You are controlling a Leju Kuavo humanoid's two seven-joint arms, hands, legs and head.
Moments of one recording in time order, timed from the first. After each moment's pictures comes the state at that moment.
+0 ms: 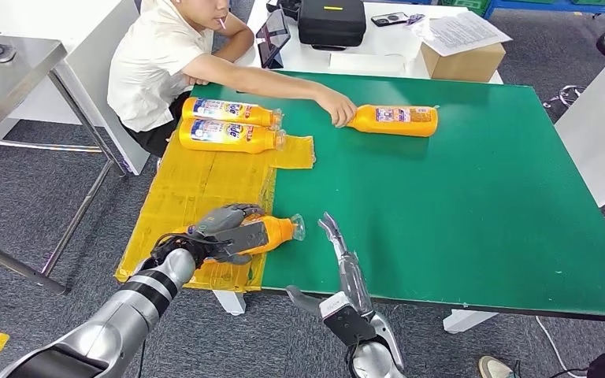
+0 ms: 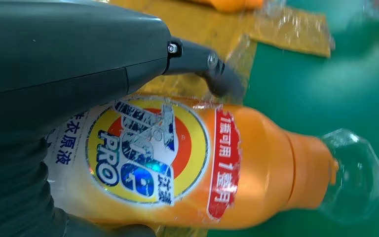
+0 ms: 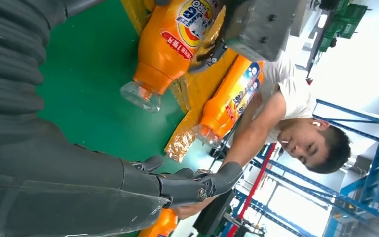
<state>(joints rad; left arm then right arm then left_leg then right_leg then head) -0.62 -0.09 -0.32 -0.58 -0.62 -0.08 -0.22 -0.05 0.15 0.44 -1.23 0.37 -0.34 -0.69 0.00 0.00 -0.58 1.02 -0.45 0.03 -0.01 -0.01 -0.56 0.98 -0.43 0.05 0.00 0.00</state>
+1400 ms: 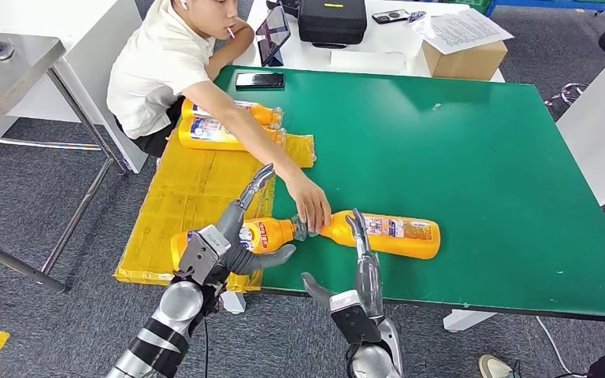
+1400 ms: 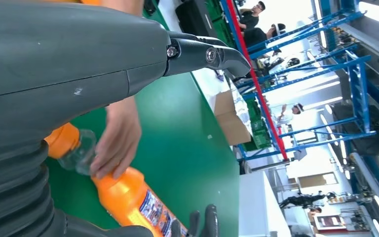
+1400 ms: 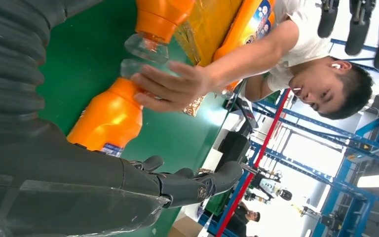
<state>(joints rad) -0.27 -0.16 -0.36 -1.23 0.01 0.03 -0.48 -0.03 0.14 0.45 -1.24 0.31 -0.58 -0.70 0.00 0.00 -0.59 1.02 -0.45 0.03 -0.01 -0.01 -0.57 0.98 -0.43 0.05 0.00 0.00</state>
